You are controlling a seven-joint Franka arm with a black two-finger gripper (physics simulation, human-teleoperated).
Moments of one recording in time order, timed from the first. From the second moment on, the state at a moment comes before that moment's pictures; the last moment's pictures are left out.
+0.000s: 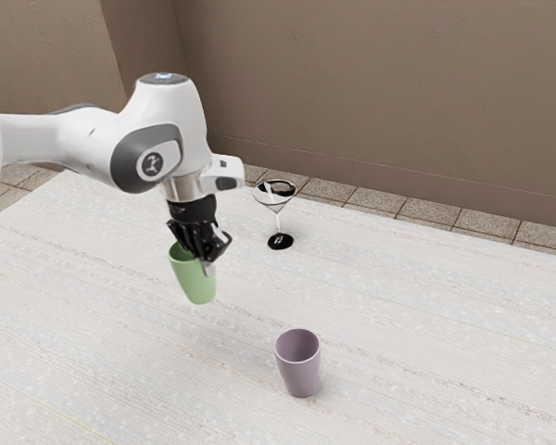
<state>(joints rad) -0.25 -0.03 0.08 -2.07 0.00 2.03 -0.01</state>
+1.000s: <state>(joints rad) -0.29 0.07 -0.16 -1.91 0.00 1.96 -0.03</state>
